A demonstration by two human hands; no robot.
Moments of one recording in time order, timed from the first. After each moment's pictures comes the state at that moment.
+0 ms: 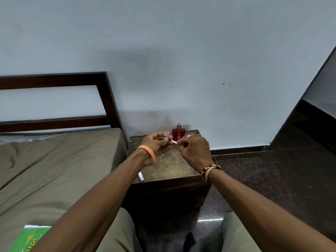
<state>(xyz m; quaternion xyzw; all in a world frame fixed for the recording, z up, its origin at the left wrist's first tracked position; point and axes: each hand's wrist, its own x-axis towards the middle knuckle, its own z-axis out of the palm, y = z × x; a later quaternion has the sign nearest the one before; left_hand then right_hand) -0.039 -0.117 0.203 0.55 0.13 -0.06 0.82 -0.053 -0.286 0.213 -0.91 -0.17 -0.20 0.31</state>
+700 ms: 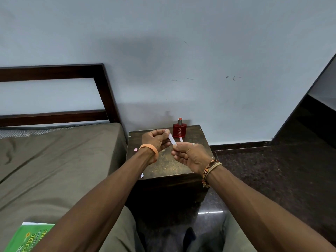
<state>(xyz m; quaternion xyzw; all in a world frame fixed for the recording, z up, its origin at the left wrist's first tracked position) -0.025 -0.128 0.188 0.57 0.20 0.03 0.79 -0.047 -0.275 0.204 -0.55 0.14 0.25 0.78</state>
